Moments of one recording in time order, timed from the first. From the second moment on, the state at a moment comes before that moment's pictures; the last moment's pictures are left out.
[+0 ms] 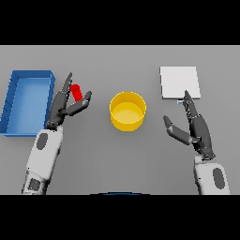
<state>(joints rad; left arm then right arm) -0.39 0.04 0.02 -1.09 -0.18 0.07 -0.06 0.02 -0.09 0.06 -1.63 0.13 0.02 -0.06</state>
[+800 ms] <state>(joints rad) -0.57 -0.01 0.13 -0.80 -0.13 0.14 -0.23 0.00 -0.10 0.04 -1.60 0.11 0.02 -0.04</state>
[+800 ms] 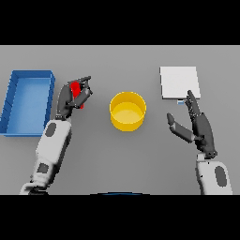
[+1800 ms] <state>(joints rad) -0.56 0.07 -0.05 -1.10 -0.32 0.12 -0.05 0.01 -0.09 0.06 -1.61 0.14 0.01 -0.07</state>
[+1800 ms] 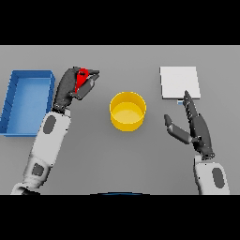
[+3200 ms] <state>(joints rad) -1.03 0.26 -0.69 -0.91 -1.02 -0.43 0.09 0.03 -0.05 0.04 -1.63 0.08 0.02 -0.02</state>
